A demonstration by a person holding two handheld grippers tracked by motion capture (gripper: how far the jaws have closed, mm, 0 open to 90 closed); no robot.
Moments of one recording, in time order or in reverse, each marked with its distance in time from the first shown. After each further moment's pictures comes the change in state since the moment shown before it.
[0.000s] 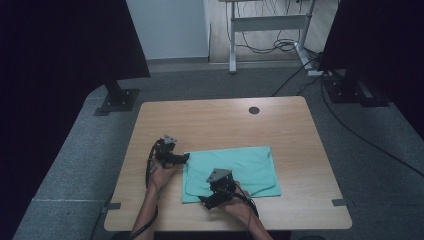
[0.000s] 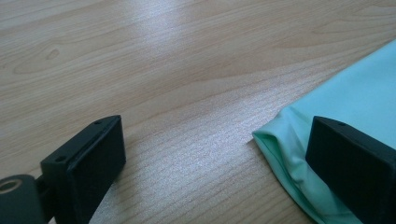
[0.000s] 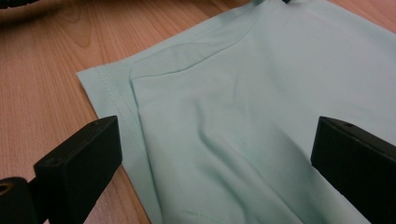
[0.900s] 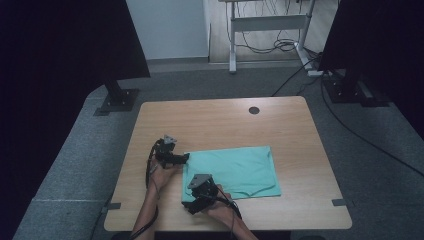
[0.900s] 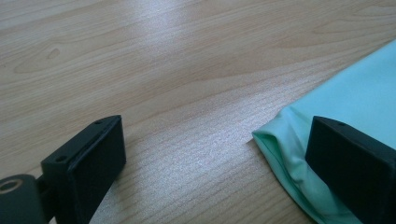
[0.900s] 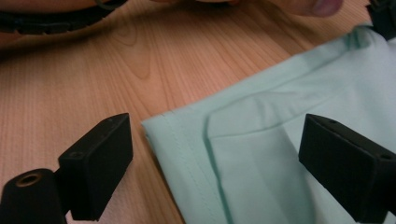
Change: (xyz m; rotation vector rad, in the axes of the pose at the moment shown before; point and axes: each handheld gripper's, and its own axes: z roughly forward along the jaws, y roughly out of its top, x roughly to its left) left arm 0.000 0.000 0.000 -0.003 0.002 -0.002; right arm 0.037 0.023 0.032 -0.006 0.085 -0.075
